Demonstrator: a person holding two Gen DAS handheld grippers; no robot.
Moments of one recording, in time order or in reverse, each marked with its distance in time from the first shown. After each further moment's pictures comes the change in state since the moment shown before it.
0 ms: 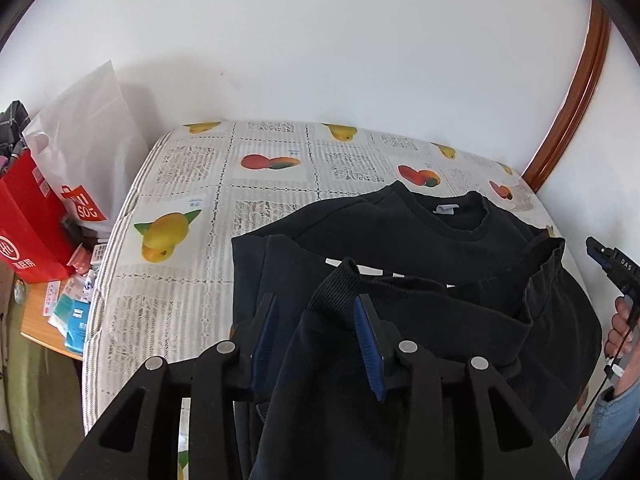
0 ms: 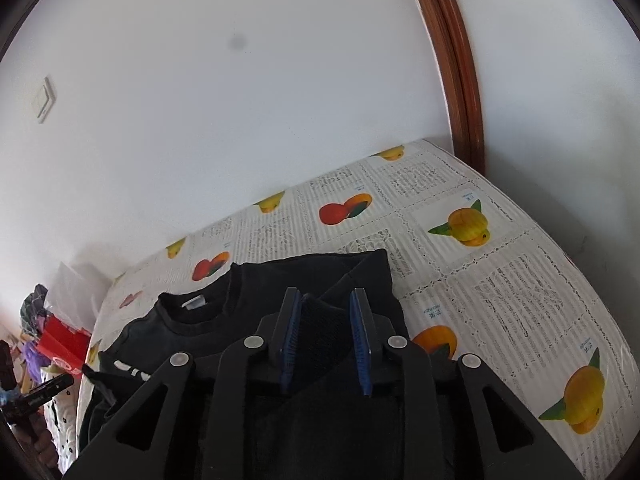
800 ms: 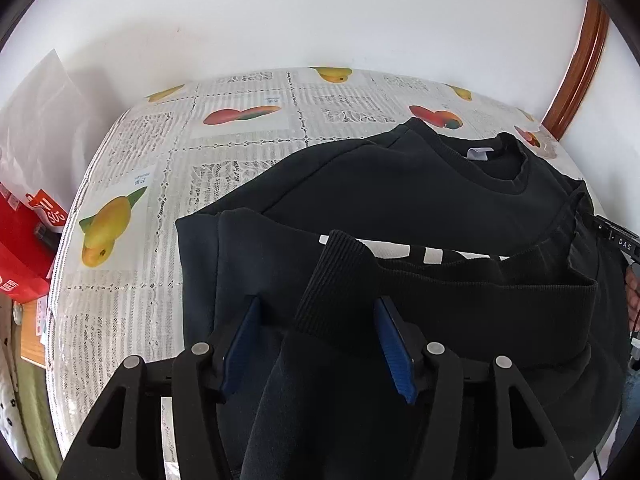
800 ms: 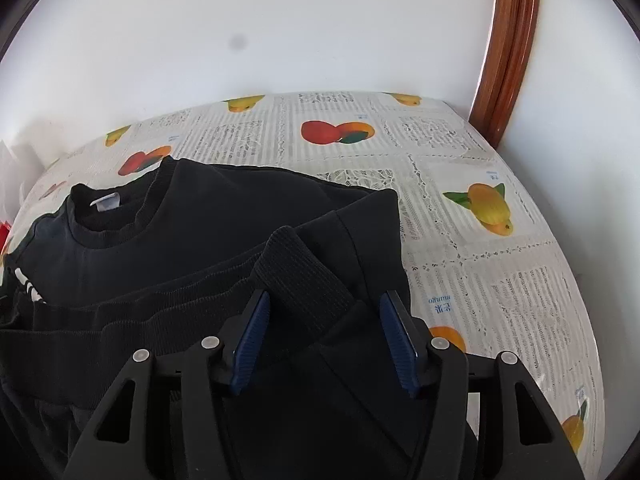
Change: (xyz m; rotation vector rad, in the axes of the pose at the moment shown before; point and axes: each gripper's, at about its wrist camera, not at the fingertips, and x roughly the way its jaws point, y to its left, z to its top) left arm 0.089 -0.016 -0.002 0.094 0.121 0.038; right arm 0.102 0.013 -0.026 -0.271 0.203 -0.227
